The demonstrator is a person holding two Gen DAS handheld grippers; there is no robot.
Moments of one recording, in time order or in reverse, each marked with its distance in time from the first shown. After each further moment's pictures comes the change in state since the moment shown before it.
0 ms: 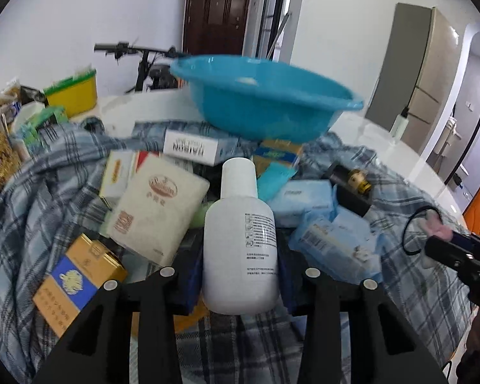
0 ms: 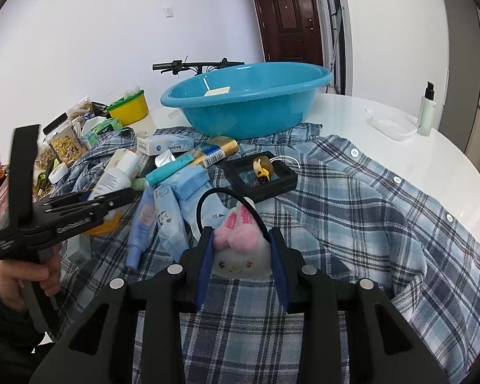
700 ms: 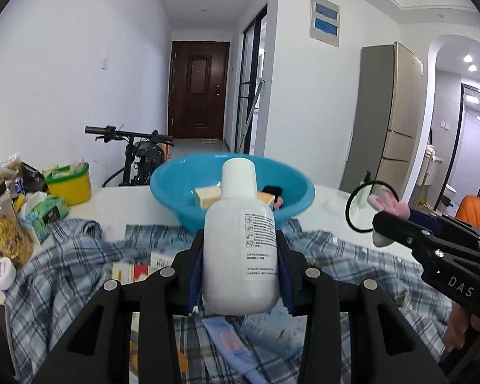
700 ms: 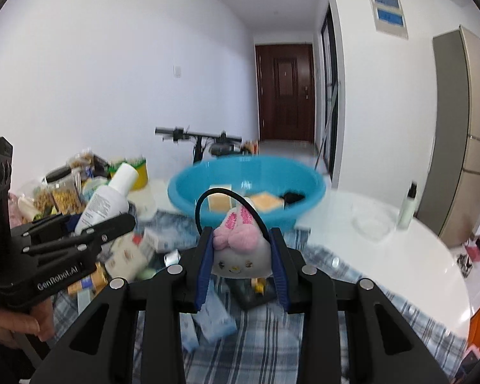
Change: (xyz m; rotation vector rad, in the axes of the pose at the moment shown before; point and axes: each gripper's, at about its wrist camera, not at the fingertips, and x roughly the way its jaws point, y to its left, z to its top) left arm -0.088 -0.040 0.065 0.077 -0.311 -0.056; right arm -0.057 0.033 0.074 -0.095 -0.320 -0.079
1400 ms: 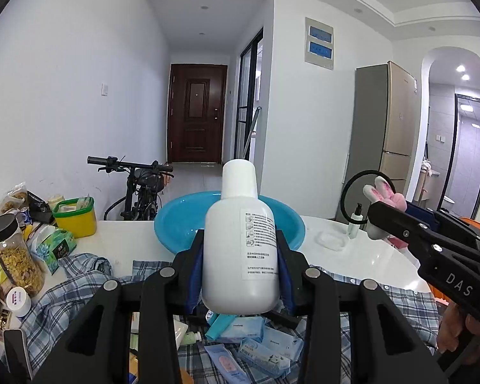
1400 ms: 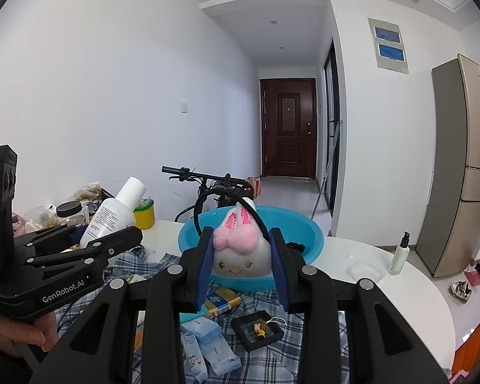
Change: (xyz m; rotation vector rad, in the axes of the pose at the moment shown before) left arm -0.040 -0.008 0.045 0.018 -0.099 -0.004; right arm -0.028 0.017 0.041 -0.031 -0.144 0.008
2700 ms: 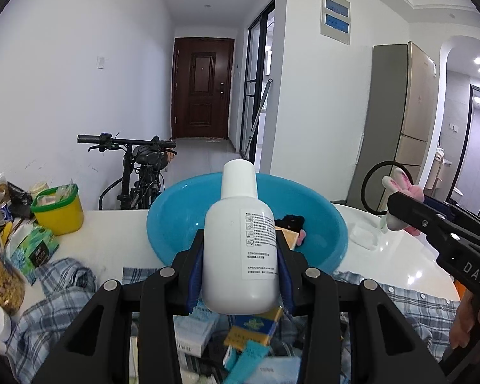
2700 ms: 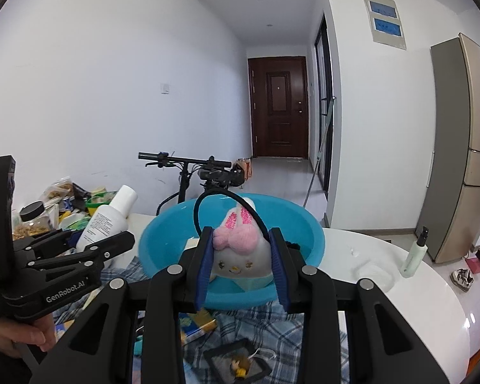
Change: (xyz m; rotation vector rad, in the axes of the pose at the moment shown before) left arm 0.142 0.039 0.007 -0.013 0.124 0.030; right arm 0.111 -0.041 0.007 0.040 0.089 -0.041
